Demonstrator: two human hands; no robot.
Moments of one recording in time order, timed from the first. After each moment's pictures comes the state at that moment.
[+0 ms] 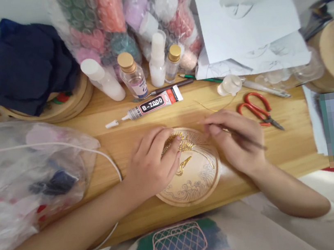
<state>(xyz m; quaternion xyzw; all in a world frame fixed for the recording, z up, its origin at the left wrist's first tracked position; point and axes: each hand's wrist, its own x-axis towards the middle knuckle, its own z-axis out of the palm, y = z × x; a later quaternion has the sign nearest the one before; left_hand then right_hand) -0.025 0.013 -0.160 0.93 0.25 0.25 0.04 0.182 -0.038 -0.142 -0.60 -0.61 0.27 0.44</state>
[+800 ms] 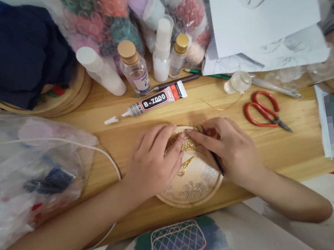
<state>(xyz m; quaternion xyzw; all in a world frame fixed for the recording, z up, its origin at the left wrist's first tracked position) -0.023 0.014 -0.161 0.94 0.25 0.22 0.07 0.174 -0.048 -0.142 -0.61 -0.78 0.04 0.11</state>
